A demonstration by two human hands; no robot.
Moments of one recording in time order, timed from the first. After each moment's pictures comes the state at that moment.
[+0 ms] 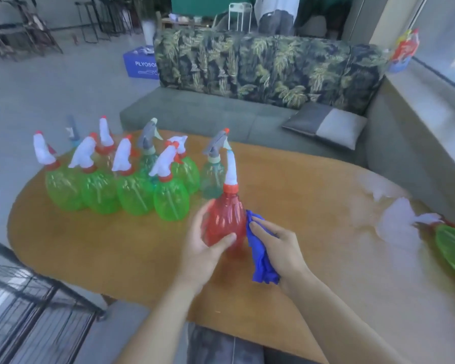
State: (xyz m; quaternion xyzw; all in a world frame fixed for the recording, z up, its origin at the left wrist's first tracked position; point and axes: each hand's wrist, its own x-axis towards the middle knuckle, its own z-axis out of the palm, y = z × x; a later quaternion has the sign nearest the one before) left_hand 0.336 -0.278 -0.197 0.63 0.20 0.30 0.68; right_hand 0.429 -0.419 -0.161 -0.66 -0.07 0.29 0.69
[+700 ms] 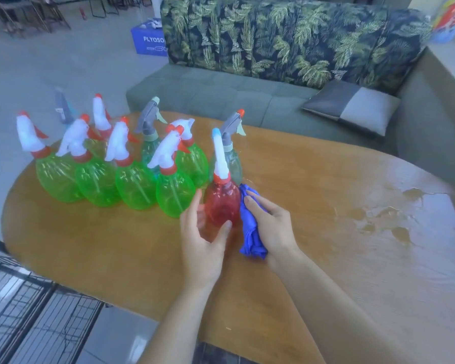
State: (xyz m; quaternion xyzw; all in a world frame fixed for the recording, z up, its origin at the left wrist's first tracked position) left_hand 0.360 -0.254 -0.244 0.69 0.30 0.41 0.52; right_hand 0.469 -0.341 -0.201 -0.61 -0.07 0.30 0.73
